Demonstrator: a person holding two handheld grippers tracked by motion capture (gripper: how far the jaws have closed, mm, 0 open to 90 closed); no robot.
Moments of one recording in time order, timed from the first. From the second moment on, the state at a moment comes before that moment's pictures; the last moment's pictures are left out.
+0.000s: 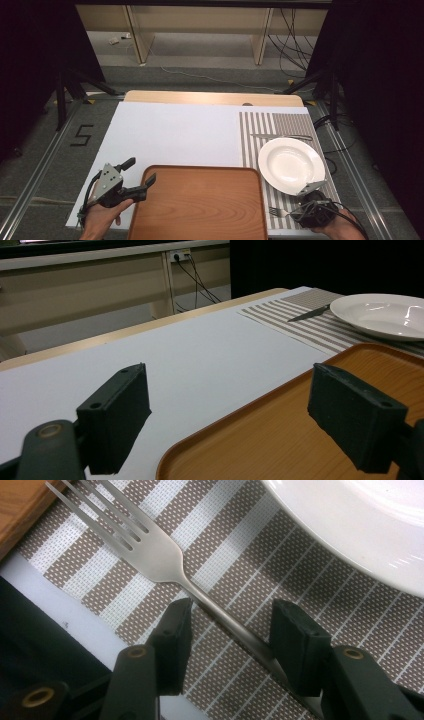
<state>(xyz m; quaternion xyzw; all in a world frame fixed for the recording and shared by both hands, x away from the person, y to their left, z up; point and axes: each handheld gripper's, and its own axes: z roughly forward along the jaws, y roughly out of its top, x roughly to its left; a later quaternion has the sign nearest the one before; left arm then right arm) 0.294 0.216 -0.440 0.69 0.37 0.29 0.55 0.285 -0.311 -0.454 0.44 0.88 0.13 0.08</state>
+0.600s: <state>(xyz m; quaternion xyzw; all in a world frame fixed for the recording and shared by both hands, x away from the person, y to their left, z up) 0.294 0.216 -0.440 0.69 0.37 0.29 0.55 0.284 -0.303 -0.452 0.42 0.90 0.10 0.08</state>
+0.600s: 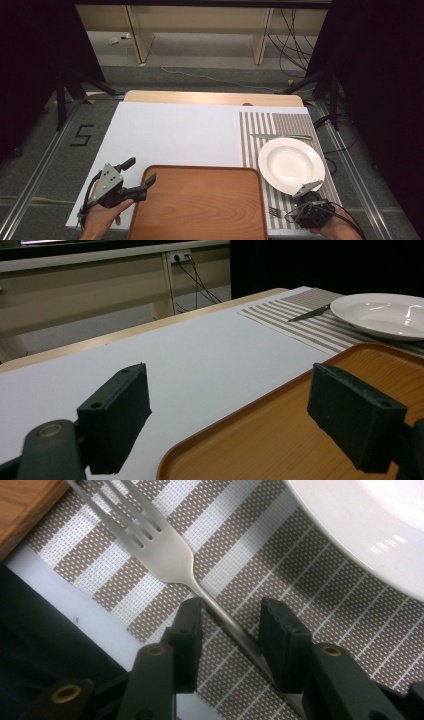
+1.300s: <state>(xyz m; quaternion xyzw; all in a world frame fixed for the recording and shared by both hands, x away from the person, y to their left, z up) 0.293 0.216 -0.440 0.70 0.37 0.29 0.54 0.283 -0.294 -0.453 0.39 0.91 0.10 0.08</state>
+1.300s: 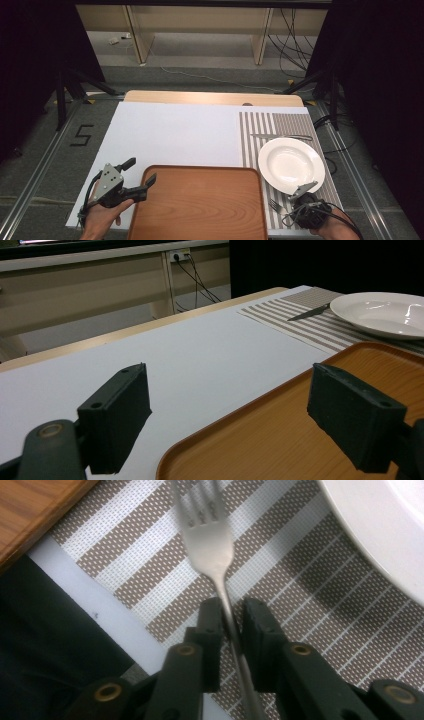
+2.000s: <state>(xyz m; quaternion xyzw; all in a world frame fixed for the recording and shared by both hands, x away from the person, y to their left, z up) 0.293 0.215 -0.440 0.70 0.37 0.29 0.54 0.282 -0.286 -0.452 0.37 0.92 0.08 0.08</state>
